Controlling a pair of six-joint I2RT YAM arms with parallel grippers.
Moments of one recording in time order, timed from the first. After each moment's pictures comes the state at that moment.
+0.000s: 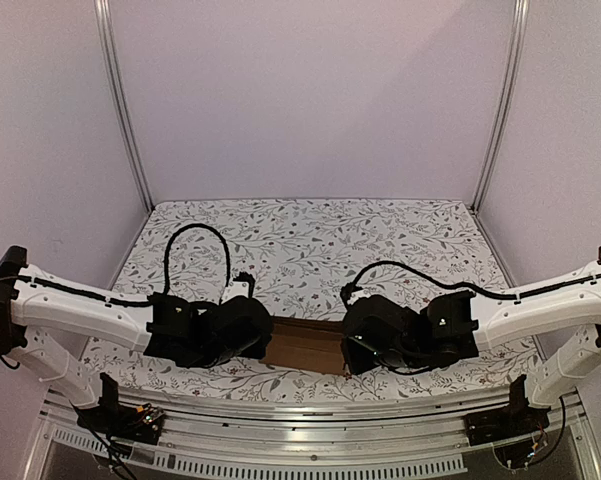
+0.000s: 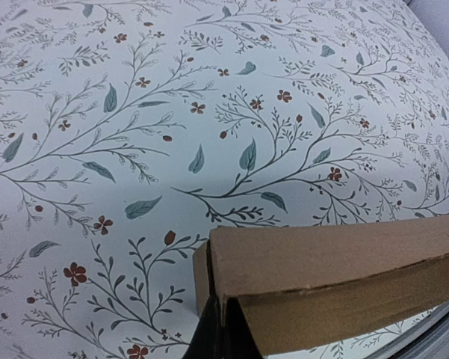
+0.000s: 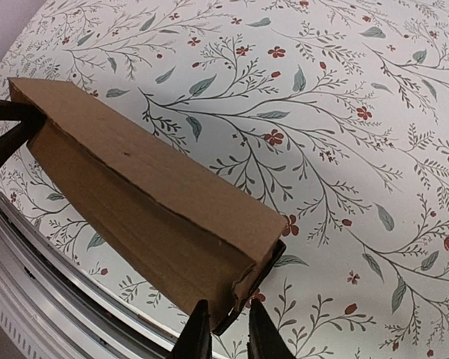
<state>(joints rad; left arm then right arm) -1.27 1.44 0.83 -0.39 -0.61 -0.98 1.33 1.49 0.95 -0.44 0.42 0.83</state>
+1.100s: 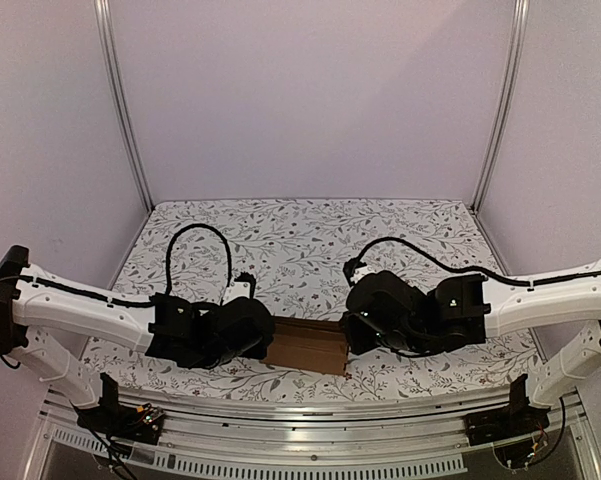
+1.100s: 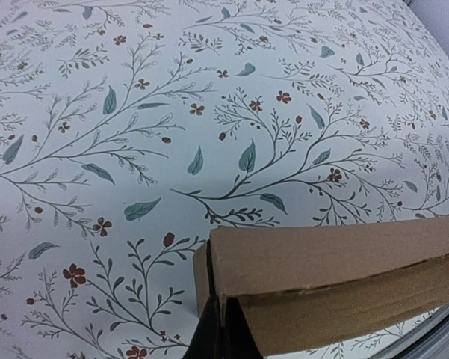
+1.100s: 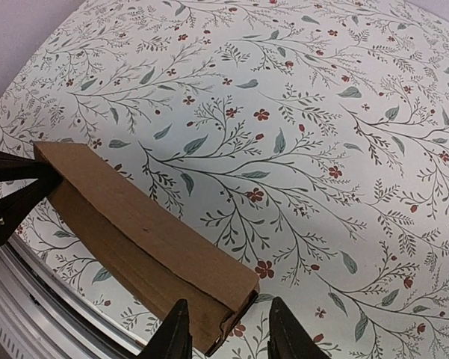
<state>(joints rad) -1.27 1.45 0.83 -0.39 -0.62 -0.98 1.29 1.45 1.02 -0.47 0.50 0.74</state>
